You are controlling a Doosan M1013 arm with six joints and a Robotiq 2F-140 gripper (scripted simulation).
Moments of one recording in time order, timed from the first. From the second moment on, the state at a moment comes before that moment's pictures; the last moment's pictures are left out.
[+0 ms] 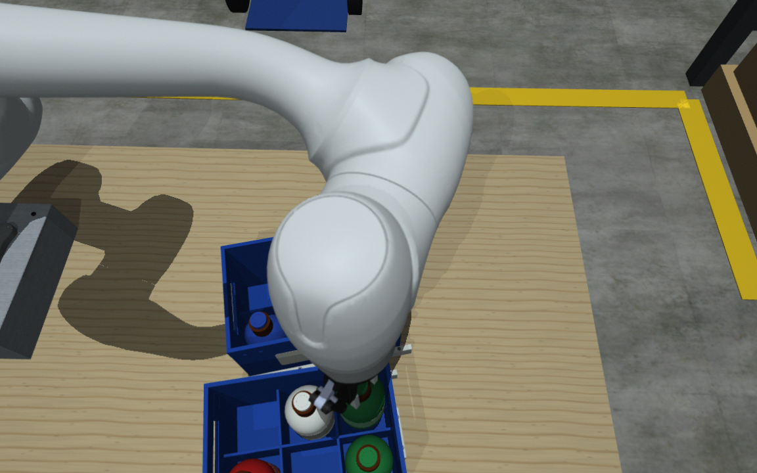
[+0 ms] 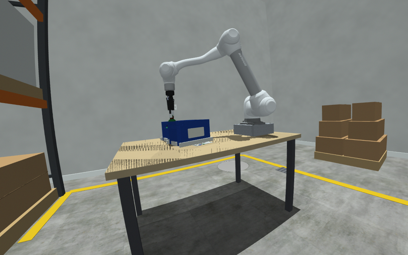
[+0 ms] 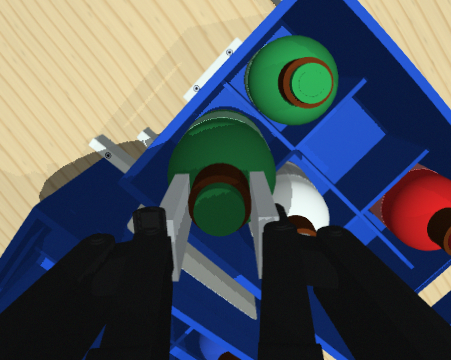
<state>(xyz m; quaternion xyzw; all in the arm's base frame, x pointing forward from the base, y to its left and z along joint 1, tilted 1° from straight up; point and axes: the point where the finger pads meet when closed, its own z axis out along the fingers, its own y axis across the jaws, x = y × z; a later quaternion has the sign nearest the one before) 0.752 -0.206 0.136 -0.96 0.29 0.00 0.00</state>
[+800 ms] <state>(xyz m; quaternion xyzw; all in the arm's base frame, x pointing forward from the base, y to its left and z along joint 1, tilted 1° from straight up) 0.752 -0.206 0.170 -0.96 0.29 0.00 0.00</state>
